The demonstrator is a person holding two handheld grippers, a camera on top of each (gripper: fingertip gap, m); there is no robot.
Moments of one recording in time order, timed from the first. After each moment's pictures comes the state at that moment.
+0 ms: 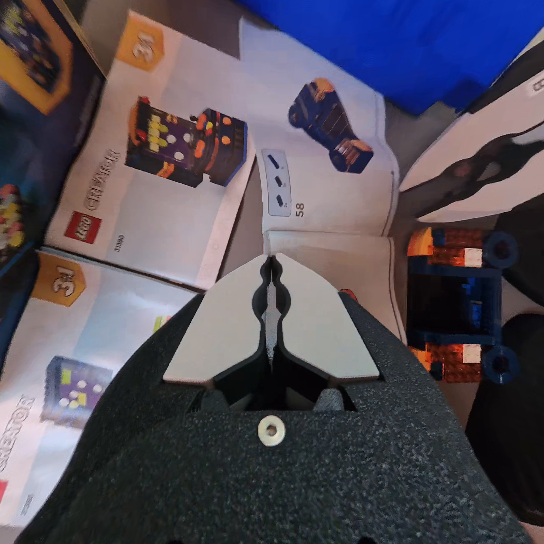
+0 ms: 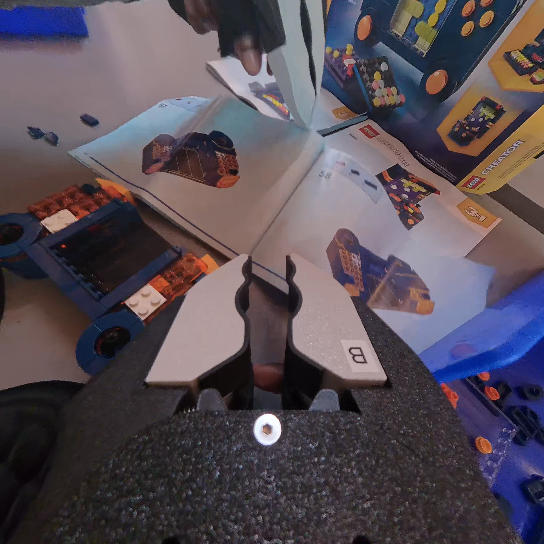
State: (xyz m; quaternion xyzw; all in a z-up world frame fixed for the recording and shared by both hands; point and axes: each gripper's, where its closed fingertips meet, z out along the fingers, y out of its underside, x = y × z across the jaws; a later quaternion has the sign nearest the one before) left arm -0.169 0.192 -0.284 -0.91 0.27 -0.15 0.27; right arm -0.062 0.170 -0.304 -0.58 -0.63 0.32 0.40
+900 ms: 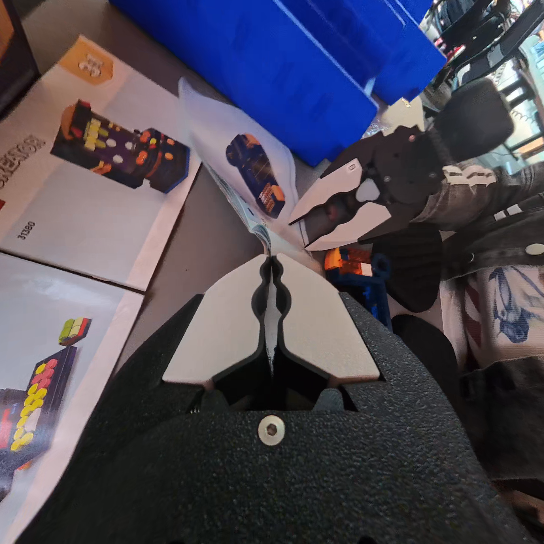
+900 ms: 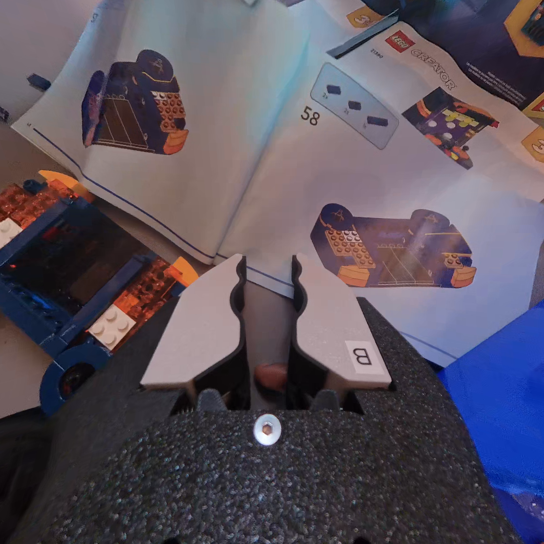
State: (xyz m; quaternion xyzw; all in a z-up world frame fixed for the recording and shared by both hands) left arm -0.152 0.170 -0.260 -0.86 0.20 -0.34 0.31; right arm -0.070 0.174 -0.334 -0.65 -0.63 0.29 0.31
